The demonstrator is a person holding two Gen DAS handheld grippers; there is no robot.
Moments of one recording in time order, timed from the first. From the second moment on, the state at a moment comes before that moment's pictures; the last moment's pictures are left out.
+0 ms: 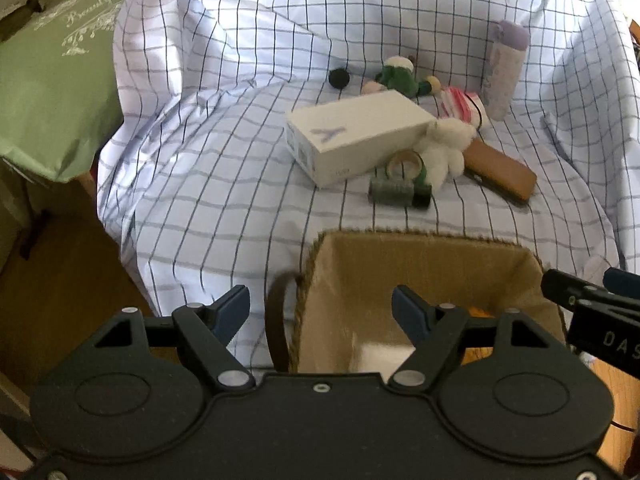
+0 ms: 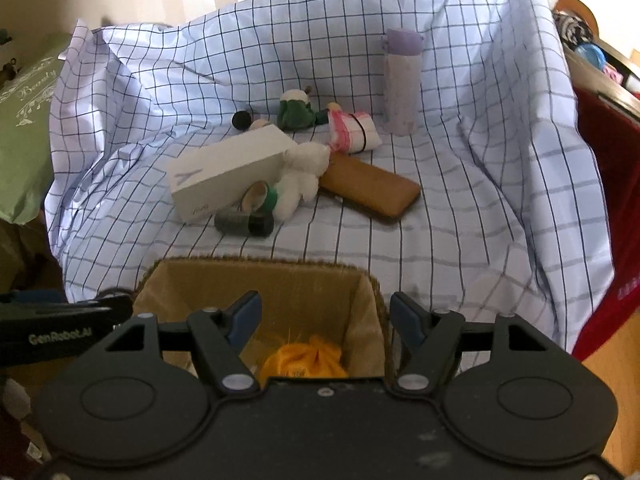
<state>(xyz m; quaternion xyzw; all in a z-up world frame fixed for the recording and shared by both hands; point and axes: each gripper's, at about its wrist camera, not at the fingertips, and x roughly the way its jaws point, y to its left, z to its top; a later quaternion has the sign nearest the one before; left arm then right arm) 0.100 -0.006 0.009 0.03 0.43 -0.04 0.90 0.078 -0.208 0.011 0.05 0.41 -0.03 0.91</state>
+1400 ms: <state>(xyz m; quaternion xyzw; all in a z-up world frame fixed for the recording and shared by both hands) 0.434 -0.061 -0.022 0.05 0.50 -0.10 0.86 0.418 -0.216 0.001 -0.01 0.40 -0.01 0.92</state>
